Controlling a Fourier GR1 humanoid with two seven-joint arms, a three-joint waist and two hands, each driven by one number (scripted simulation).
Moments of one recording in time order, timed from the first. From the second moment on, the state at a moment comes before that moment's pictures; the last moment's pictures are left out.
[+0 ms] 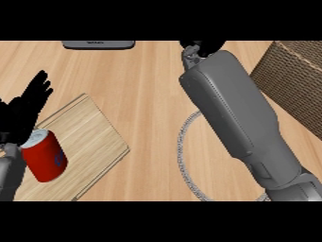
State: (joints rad) left arm -0.24 0.34 0.10 -1.41 0.12 0.00 0.22; right arm -1.16 -0.02 0.16 -1.02 1.10 -0.48 1.05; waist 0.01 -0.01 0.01
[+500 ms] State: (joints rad) left arm -0.24 0.33 0.10 -1.42 0.11 0.00 0.24; right arm -1.30 -0.14 0.02 -0.86 1.21 -0.46 1.06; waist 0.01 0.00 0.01
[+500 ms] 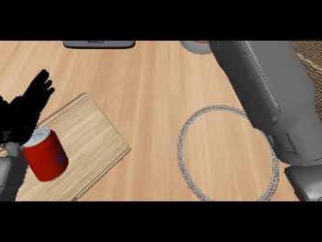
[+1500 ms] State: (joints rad) left arm -0.23 0.33 0.13 -1.43 0.10 -0.02 0.24; right arm -1.08 -0.39 -0.16 -0.84 1.14 -0.47 0.89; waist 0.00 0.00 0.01
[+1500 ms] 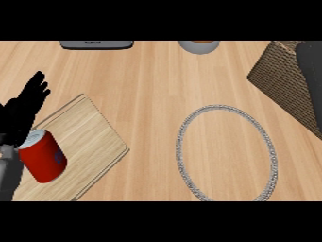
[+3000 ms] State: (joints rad) left arm -0.21 0.31 0.17 -1.43 0.08 -0.04 0.23; right arm -0.81 -0.47 -0.47 -1.04 0.84 -0.83 0.67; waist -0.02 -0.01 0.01
